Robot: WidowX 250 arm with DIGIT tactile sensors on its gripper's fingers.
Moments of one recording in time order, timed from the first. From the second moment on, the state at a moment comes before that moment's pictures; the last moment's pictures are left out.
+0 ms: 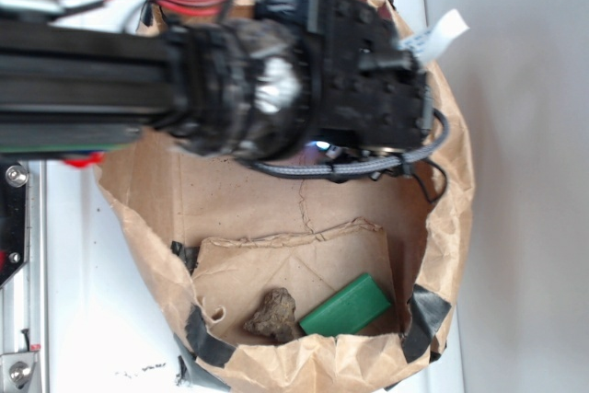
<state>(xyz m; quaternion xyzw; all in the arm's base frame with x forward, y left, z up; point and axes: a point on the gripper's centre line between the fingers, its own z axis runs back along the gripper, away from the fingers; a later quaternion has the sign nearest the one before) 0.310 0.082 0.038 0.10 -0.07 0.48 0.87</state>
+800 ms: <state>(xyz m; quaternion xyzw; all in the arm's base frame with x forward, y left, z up) 0.318 0.083 0.032 0.12 -0.09 0.50 0.86</state>
